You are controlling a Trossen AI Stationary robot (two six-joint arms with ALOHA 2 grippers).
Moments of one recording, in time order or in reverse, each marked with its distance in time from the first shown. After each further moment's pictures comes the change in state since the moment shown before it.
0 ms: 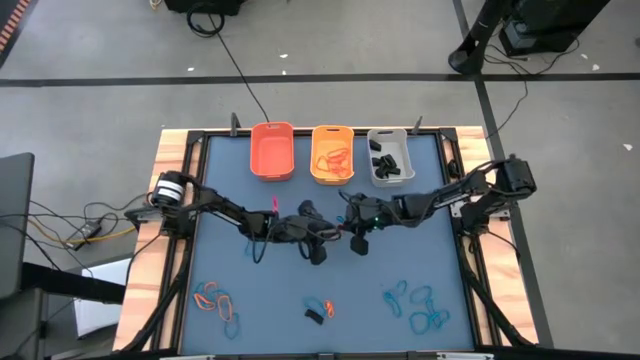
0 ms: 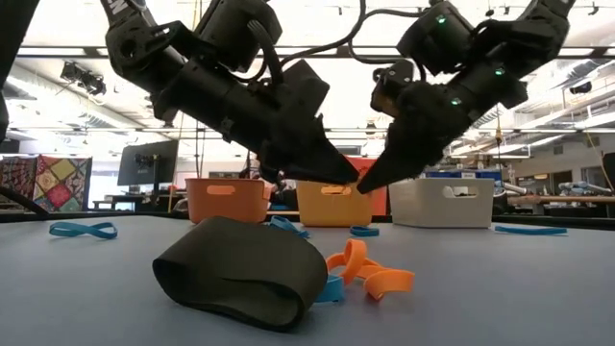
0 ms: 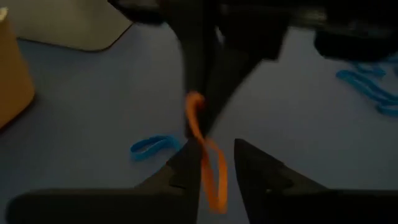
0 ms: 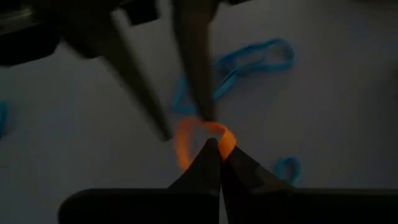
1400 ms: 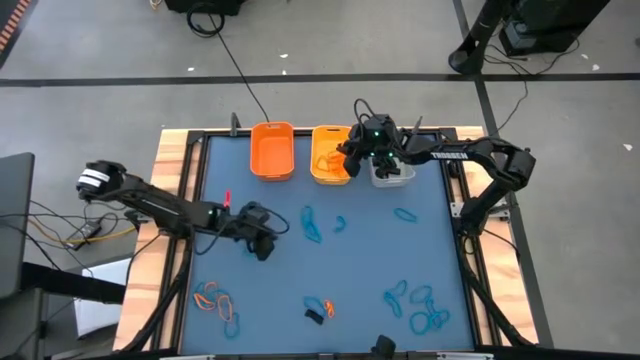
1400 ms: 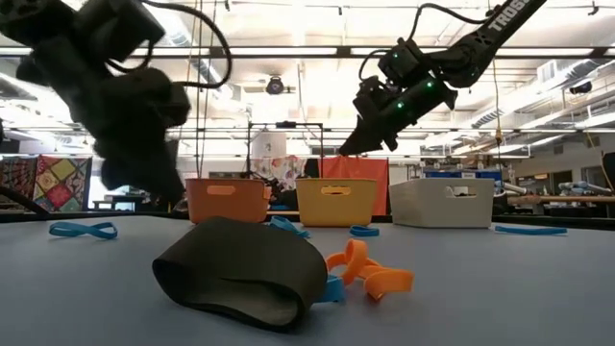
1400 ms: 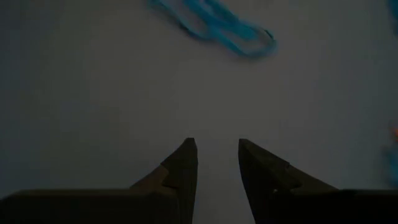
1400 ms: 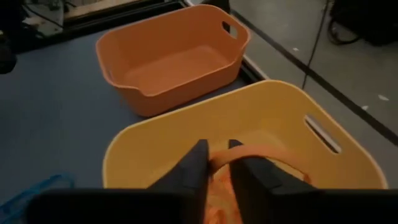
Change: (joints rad) left arm -0.068 -0.643 -0.414 -0.599 0.104 -0.559; right arm -0.594 0.002 0.252 -0.100 -0.222 -0.228
